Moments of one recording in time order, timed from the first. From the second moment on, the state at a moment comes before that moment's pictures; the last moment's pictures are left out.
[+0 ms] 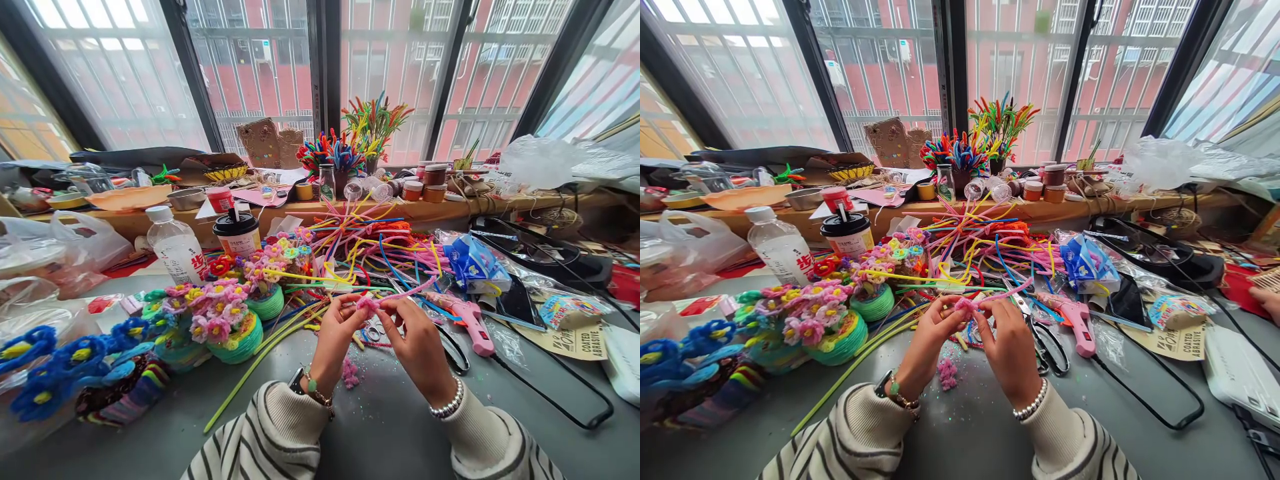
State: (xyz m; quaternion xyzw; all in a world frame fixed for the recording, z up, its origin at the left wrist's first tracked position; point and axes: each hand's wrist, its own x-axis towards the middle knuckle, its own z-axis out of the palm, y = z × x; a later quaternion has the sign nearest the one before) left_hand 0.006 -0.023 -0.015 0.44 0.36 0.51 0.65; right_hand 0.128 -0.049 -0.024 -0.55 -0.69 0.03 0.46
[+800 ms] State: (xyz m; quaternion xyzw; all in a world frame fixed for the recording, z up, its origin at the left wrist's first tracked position) left_hand 0.007 -0.025 -0.027 0.66 0.41 0.46 0.42; right_hand 0.124 -0.051 -0.027 -0.62 -0.64 0.10 0.44
